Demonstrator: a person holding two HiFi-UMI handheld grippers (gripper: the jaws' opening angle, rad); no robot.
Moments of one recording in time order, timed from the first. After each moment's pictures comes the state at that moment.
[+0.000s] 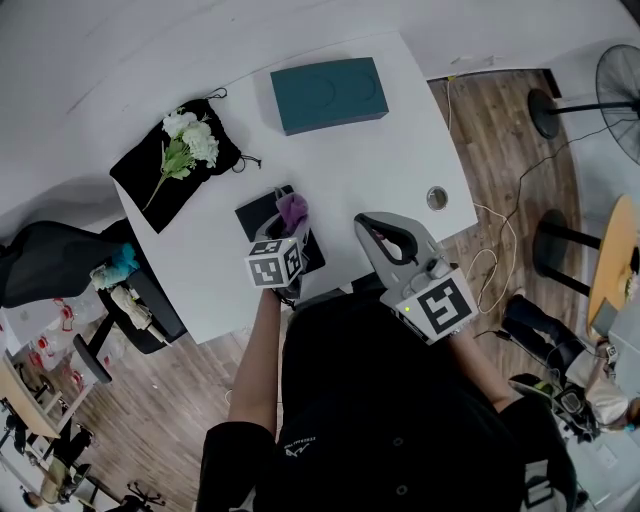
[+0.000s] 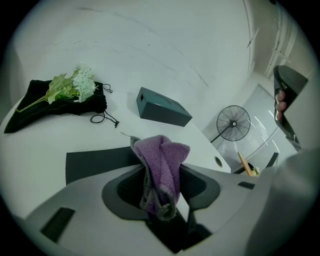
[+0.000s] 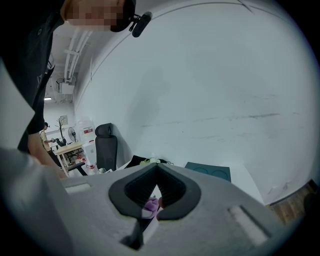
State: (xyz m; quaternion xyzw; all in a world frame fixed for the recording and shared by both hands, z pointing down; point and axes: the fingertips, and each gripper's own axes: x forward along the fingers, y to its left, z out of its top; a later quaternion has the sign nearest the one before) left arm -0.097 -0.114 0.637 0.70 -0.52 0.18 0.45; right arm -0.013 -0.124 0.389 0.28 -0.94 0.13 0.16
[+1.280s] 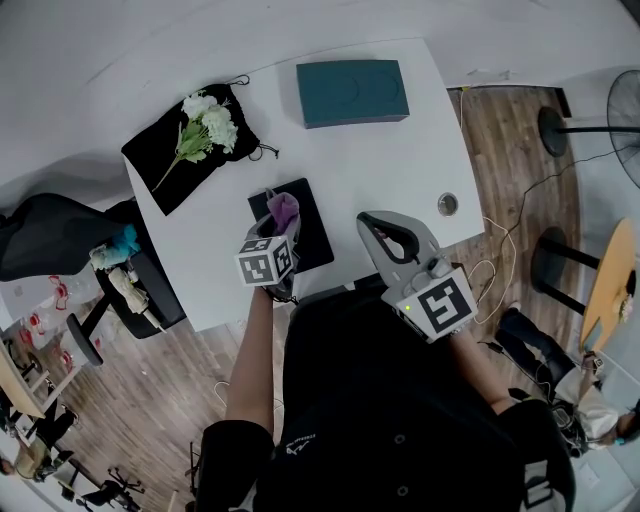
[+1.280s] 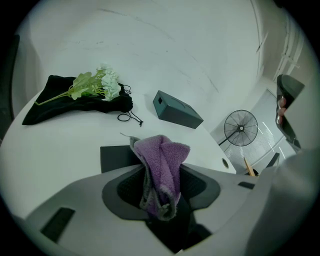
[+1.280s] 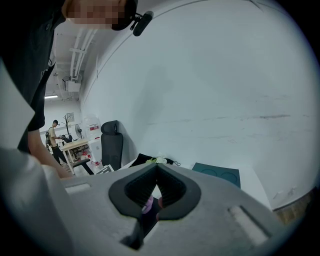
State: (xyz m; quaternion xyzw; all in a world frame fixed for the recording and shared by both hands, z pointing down) left arm -0.145 -0.091 0.637 0.67 -0.55 0.18 0.47; right arm -0.040 -0.119 0.382 0.25 -0.95 0.11 0.15
